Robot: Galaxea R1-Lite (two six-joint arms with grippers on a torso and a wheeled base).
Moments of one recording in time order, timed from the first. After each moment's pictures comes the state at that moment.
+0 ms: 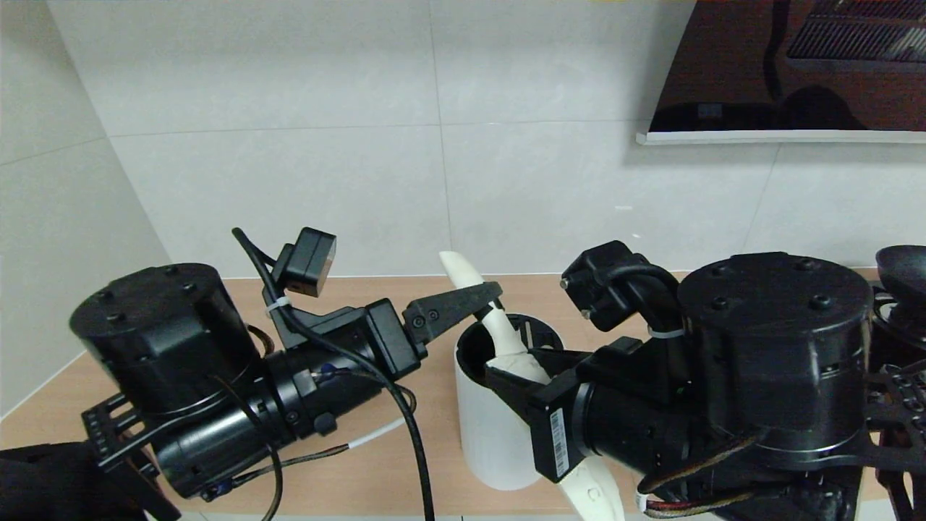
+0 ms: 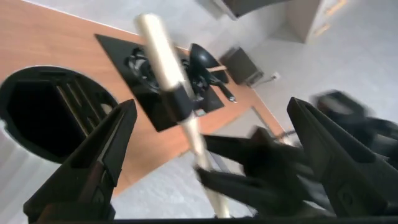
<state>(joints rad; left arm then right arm) -0.65 1.62 -0.53 -1.11 -0.25 -0.85 1.06 1.63 -0.90 -0.44 -0.31 0.23</state>
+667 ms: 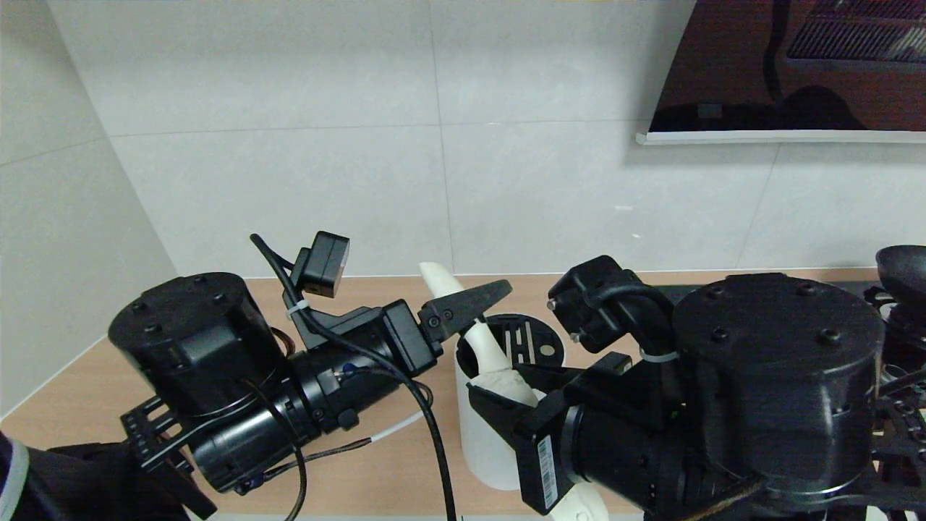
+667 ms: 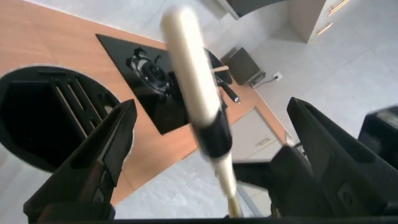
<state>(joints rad) -0.66 1.69 -0.52 -1.24 -0.24 -0.85 1.11 1.64 -0.89 -0.47 -0.30 0.24</state>
